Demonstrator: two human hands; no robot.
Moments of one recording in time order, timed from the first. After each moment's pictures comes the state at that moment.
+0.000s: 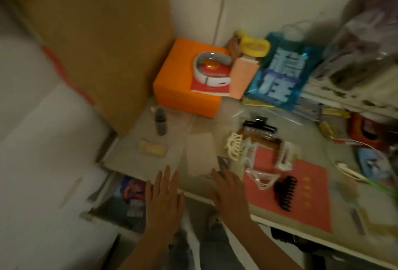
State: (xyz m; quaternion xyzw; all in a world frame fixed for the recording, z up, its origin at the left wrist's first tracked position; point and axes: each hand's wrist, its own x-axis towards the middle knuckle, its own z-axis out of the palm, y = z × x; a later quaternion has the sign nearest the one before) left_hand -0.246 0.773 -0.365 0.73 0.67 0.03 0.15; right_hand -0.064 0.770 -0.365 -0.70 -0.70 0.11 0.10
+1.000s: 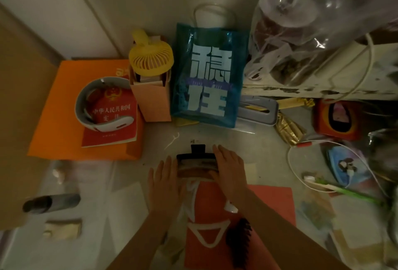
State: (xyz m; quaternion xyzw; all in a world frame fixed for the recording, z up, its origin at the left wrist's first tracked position) left_hand 0.004 0.963 -0.407 0.79 0.58 -0.08 0.16; right_hand 0.195 0.940 -0.419 -0.76 -0.62 0.19 0.10
